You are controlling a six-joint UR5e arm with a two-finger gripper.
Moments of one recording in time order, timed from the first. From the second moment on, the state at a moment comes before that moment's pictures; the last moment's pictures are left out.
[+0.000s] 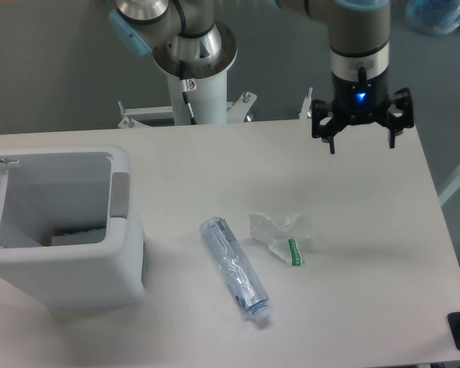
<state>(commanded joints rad) 2.72 -1.70 -1.55 -1.13 1.63 0.79</state>
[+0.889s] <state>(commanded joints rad) 2.71 -1.81 -1.65 -1.09 1.63 0.35</state>
